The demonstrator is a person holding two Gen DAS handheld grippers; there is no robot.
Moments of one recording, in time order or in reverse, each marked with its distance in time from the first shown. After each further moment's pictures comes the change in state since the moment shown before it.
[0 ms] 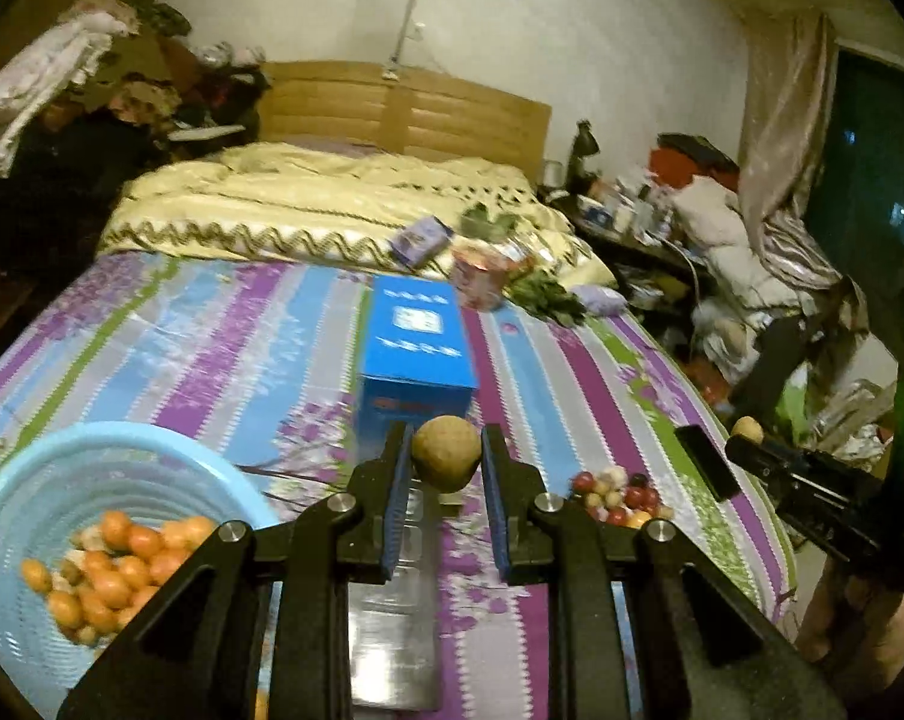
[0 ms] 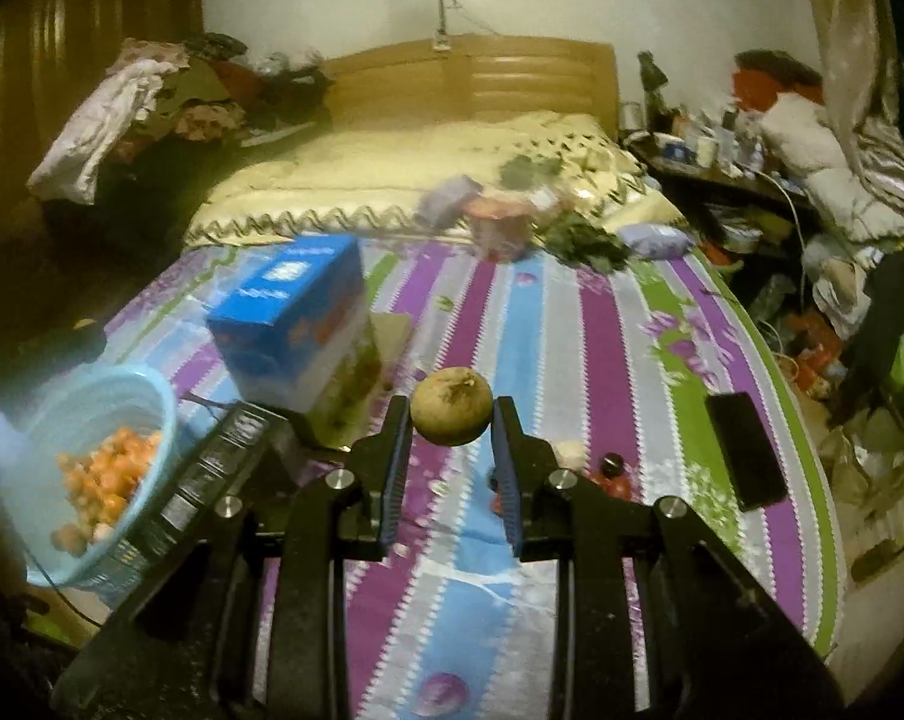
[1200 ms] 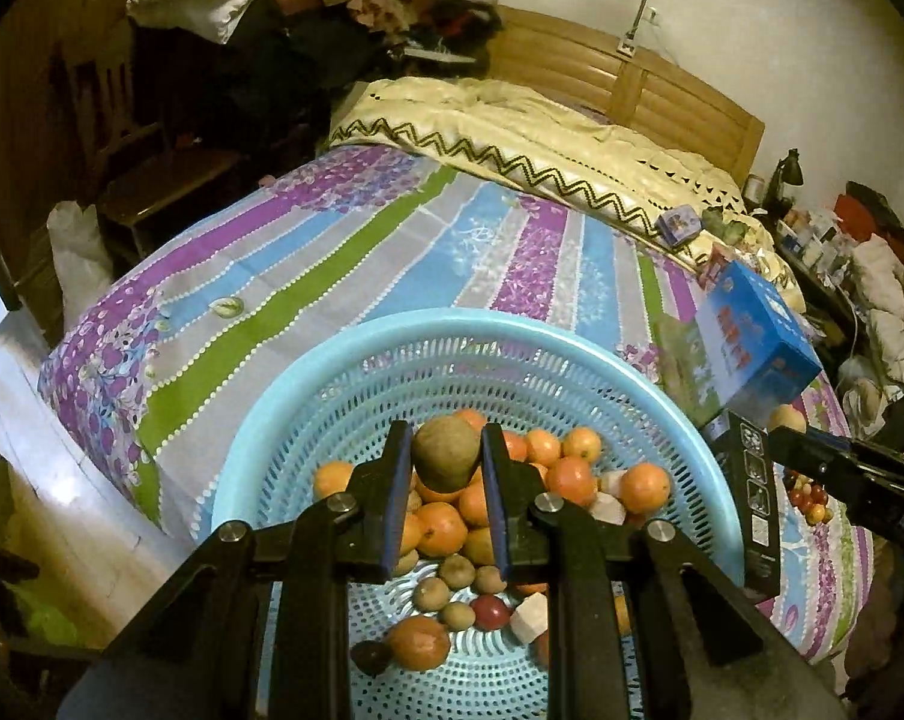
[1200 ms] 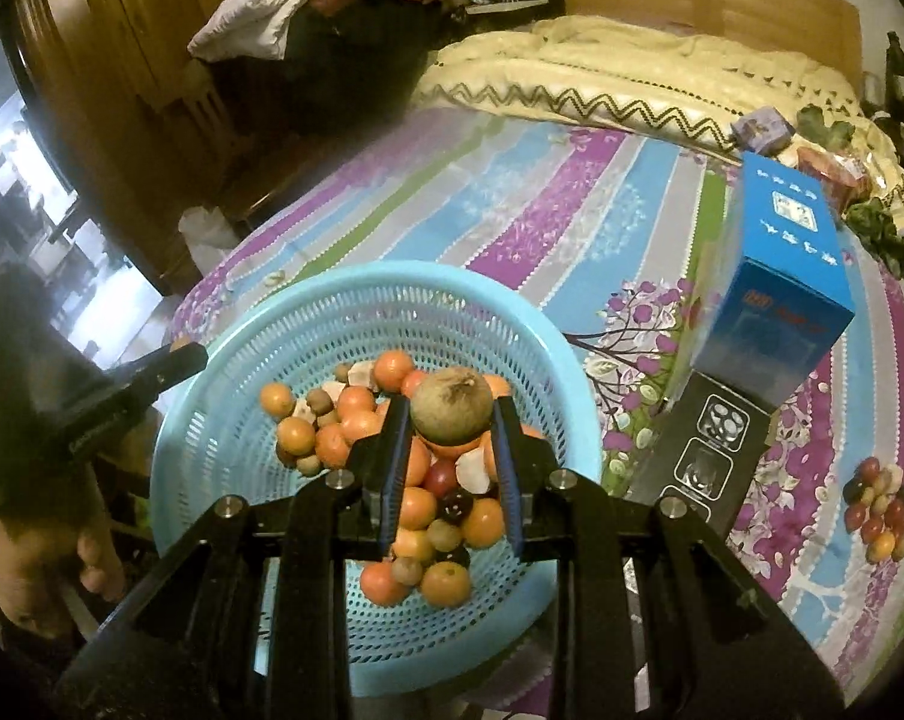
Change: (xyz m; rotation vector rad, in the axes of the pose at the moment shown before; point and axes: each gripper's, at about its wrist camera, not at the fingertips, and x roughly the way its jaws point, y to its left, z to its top) left arm -0.079 0.252 -0.064 -0.270 0.126 0.340; right arm 0.069 0.256 -0.008 -0.189 0.306 0.401
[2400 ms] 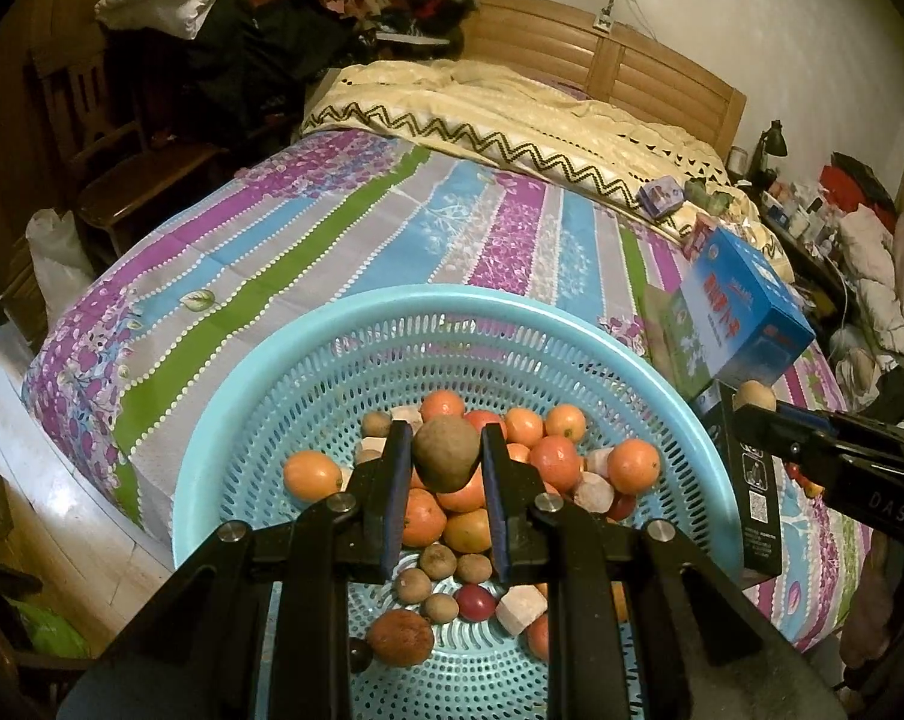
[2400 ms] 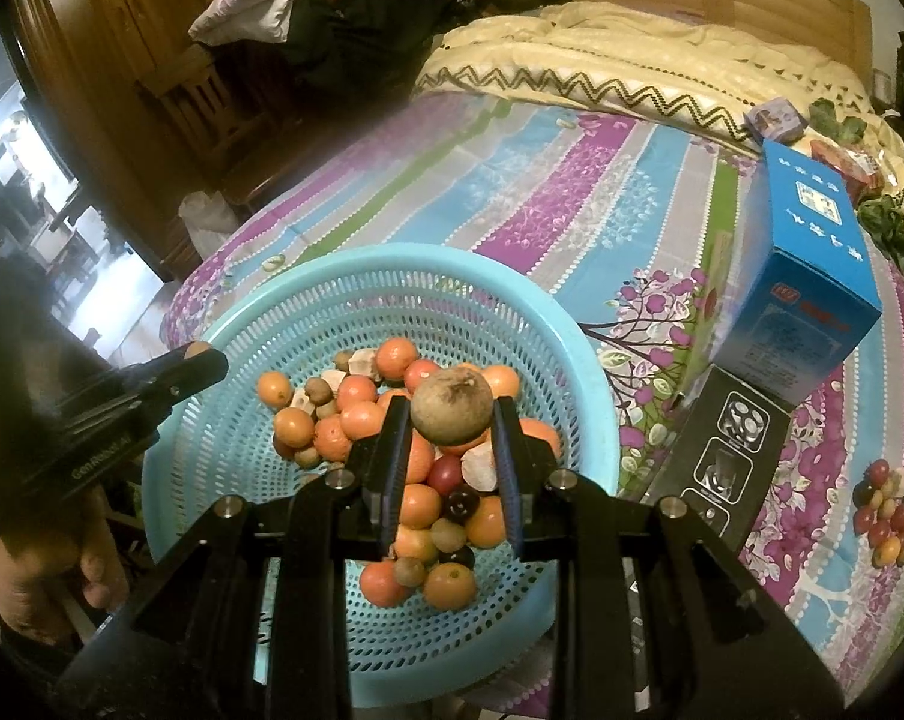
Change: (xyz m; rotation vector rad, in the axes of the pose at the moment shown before) left arm 0.014 -0.013 -0.004 0.049 0.040 -0.031; right arm 0.018 0.004 0.000 -0.010 0.035 0.004
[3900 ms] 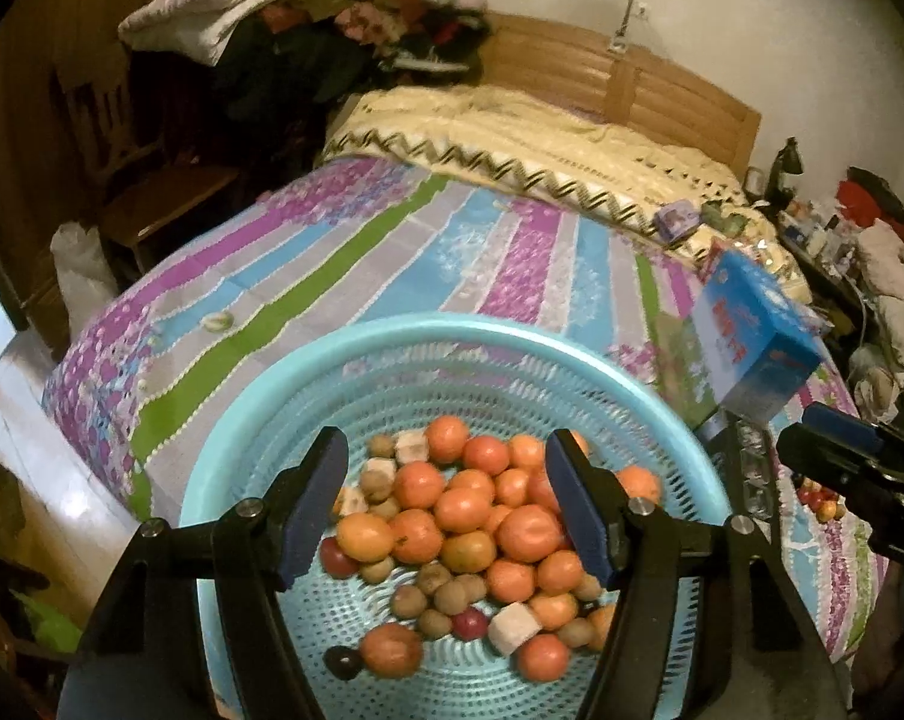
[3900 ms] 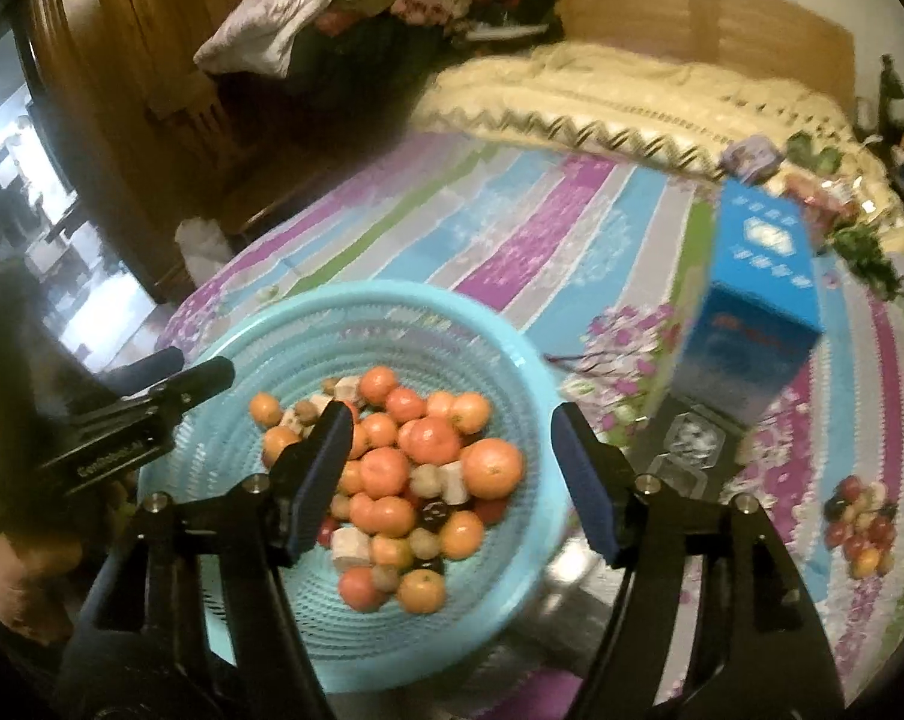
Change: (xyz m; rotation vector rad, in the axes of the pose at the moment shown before) left arm -0.014 -0.023 0.002 0.000 -0.085 0.056; right arm -0.042 -0.015 -0.009 -0.024 -0.121 -0.040
